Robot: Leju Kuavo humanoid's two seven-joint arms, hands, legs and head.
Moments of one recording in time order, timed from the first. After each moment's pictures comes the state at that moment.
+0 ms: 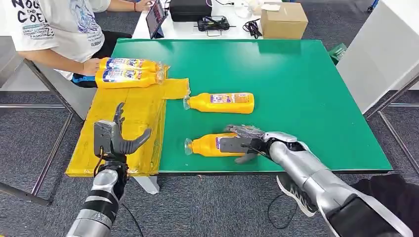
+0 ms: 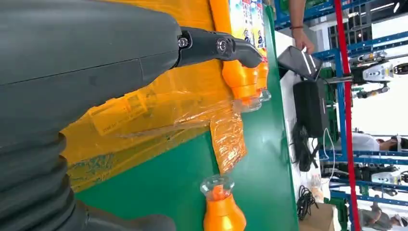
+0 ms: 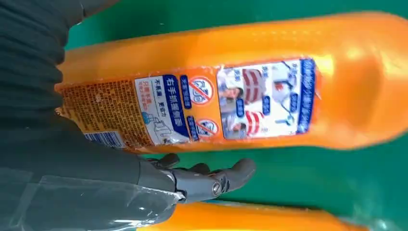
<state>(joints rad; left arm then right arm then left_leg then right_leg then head) -0.38 -0.17 -0.13 -0.98 -0.23 0.11 -0.53 -0.75 -0.22 0.93 -0.77 0.50 0.38 -0.21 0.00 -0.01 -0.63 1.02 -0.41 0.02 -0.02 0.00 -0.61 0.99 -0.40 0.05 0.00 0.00</state>
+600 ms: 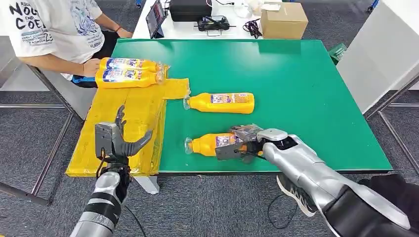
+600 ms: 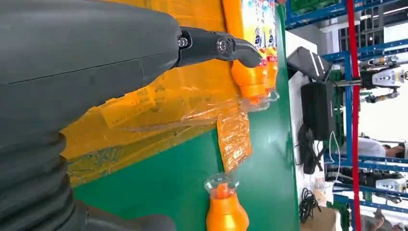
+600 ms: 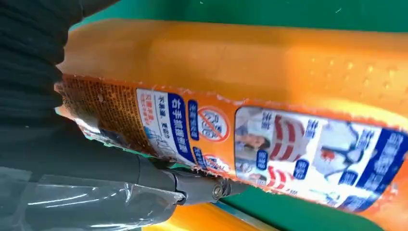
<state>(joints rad) -0.36 -0.19 -0.14 -0.99 -0.20 0.11 -0.52 -0.83 -0.19 1.13 -0.70 0.62 0.35 -0.09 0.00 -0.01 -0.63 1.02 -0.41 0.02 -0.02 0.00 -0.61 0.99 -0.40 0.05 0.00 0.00</state>
